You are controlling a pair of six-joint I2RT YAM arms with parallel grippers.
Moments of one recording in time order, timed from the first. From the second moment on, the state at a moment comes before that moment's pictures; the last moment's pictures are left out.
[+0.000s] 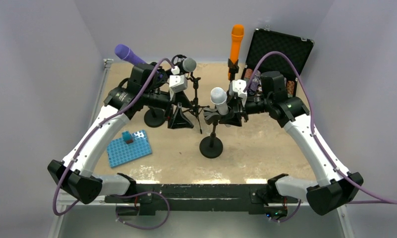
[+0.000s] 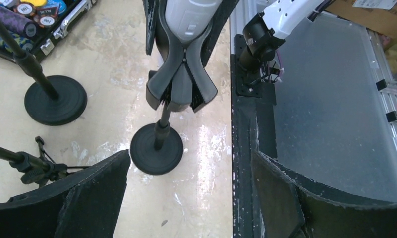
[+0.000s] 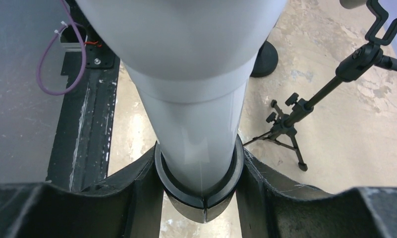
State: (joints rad) left arm -0.47 1.31 1.46 -0.81 1.01 0.33; right arm 0.37 1.19 1.29 -0.74 -1.02 -0.62
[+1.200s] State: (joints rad) left arm -0.57 1.37 1.43 -0.54 0.96 0.23; right arm 0.39 1.11 1.38 -0.58 -0.93 -0.36
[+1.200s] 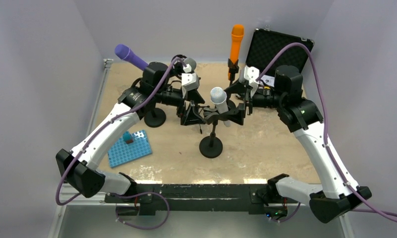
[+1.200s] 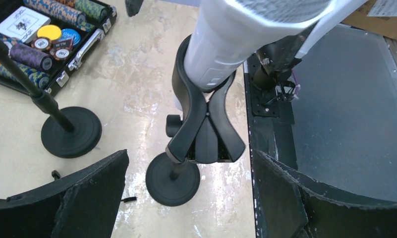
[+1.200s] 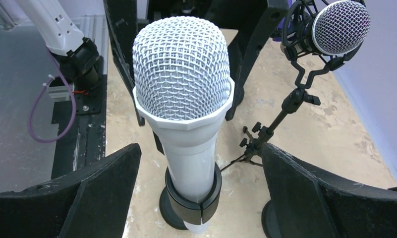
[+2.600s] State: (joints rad) left arm -0.66 1.46 1.40 -0.48 0.90 0.22; right arm 0.43 1.18 1.38 -0.55 -0.96 -0.33
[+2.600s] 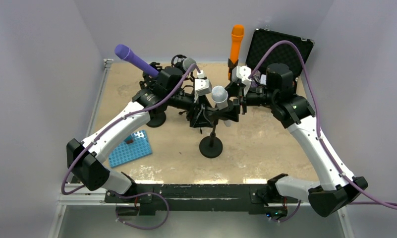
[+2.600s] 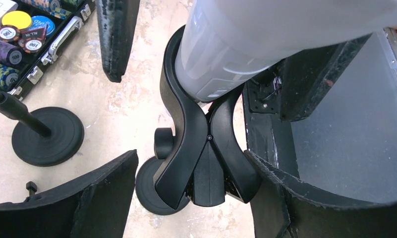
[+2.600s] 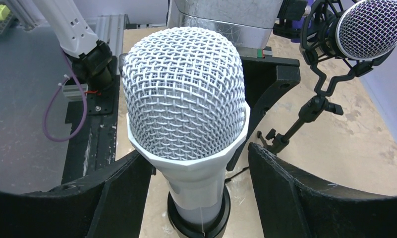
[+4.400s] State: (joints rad) left arm -0.66 1.48 1.39 -0.38 0.91 0.16; right arm 0.43 1.17 1.39 -0.55 -0.93 -0.32
